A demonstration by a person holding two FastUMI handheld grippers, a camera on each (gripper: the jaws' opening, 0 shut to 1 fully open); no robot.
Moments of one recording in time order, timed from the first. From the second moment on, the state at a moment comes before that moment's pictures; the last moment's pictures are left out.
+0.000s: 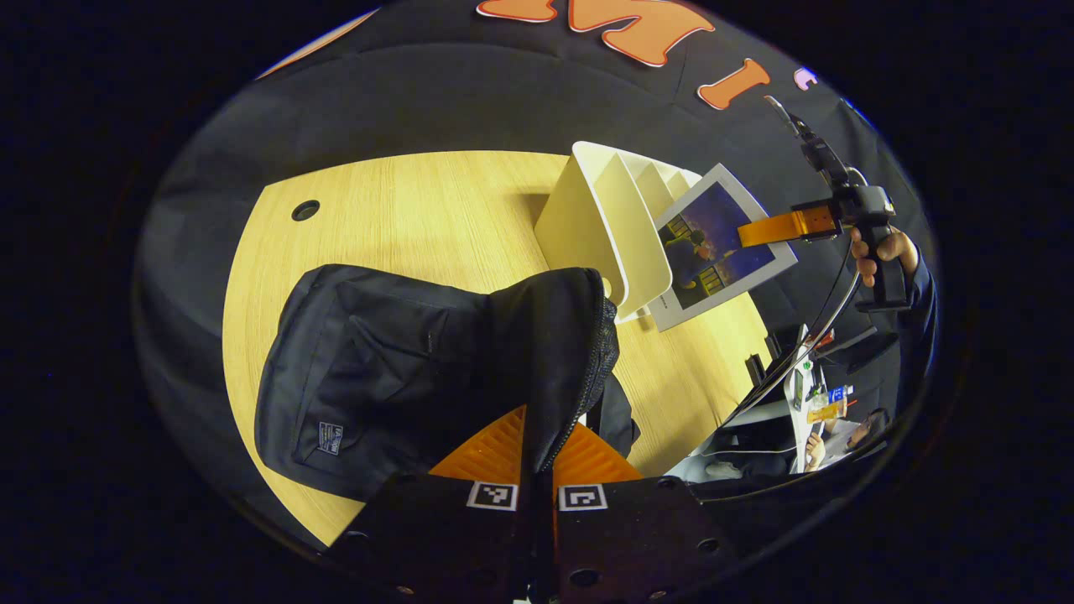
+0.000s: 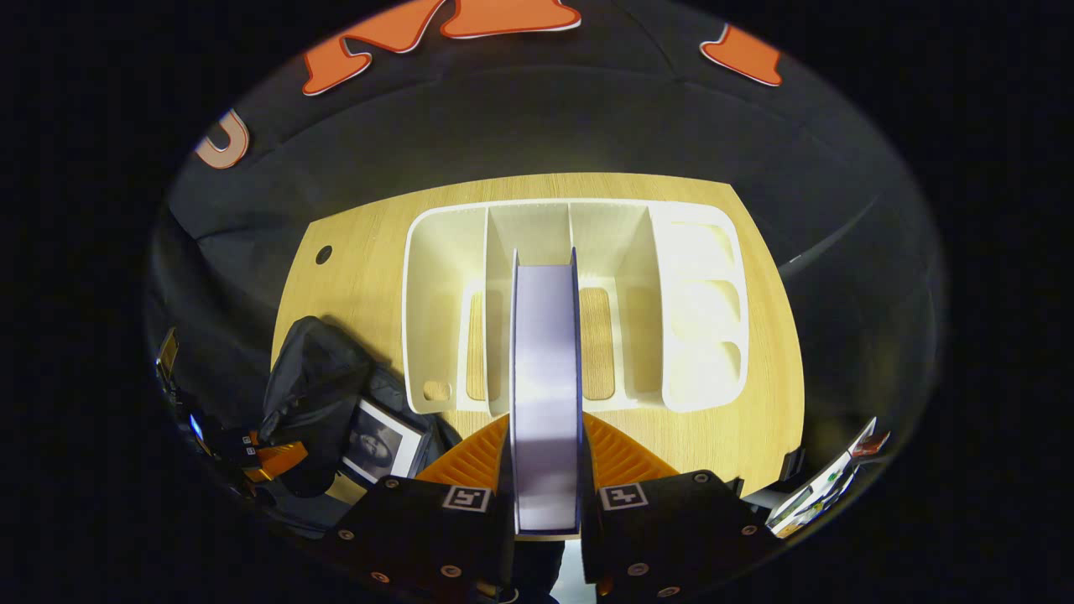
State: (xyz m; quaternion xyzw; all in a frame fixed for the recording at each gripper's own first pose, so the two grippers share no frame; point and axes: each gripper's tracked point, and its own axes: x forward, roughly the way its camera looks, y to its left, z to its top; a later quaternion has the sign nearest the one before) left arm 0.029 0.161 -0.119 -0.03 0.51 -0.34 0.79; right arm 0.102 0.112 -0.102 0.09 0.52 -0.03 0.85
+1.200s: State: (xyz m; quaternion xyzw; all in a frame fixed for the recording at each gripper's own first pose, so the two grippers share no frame) left arm 0.024 0.160 -0.121 0.02 0.50 -0.38 0.78; right arm -0.043 0.160 -0.105 0.32 0.47 0.00 0.83
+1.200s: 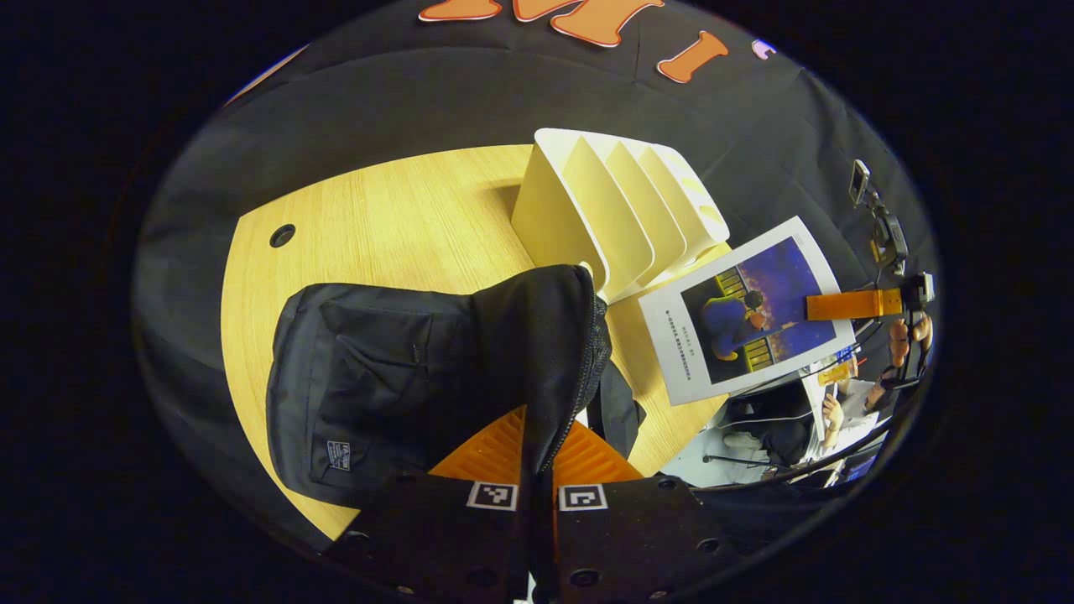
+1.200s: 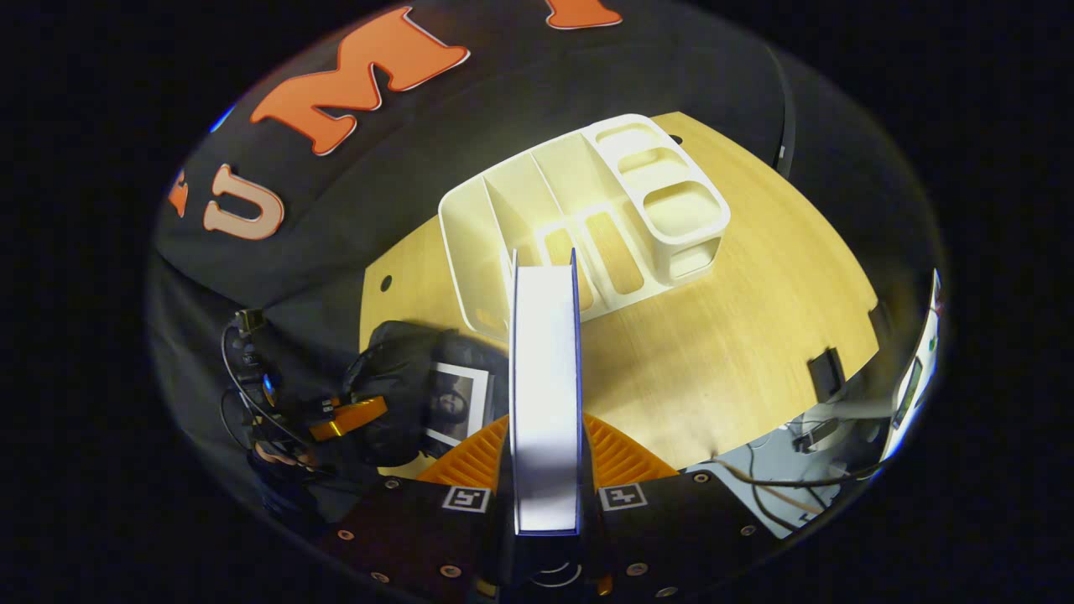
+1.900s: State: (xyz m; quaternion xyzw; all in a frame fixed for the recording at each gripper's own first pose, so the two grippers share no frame) left arm 0.029 0.160 -0.117 0.03 0.50 -0.38 0.78; right arm -0.035 0.232 -0.129 0.43 0.43 0.09 0.79
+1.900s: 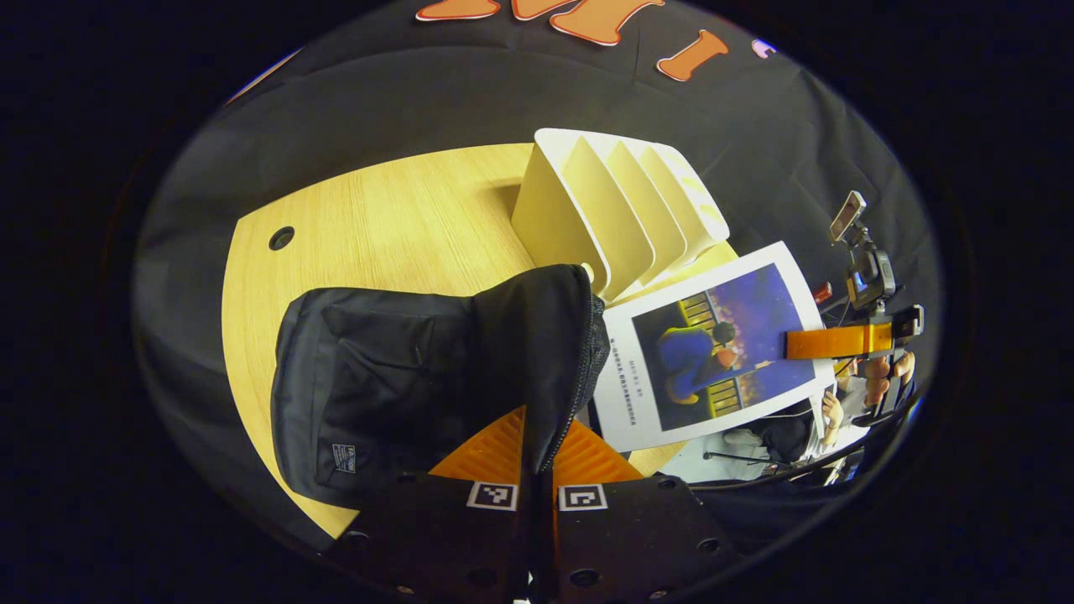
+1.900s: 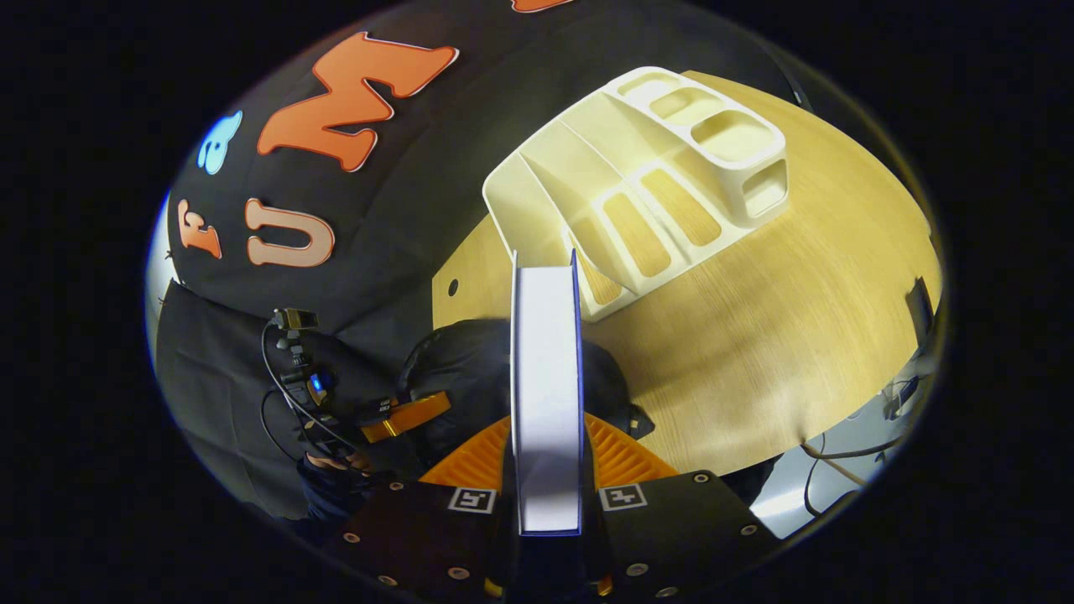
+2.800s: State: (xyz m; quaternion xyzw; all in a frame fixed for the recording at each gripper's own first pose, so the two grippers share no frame) left arm 0.018 0.138 -0.102 0.03 0.49 -0.40 0.77; right arm 0.013 0.350 -0.179 0.50 0.39 0.15 0.76
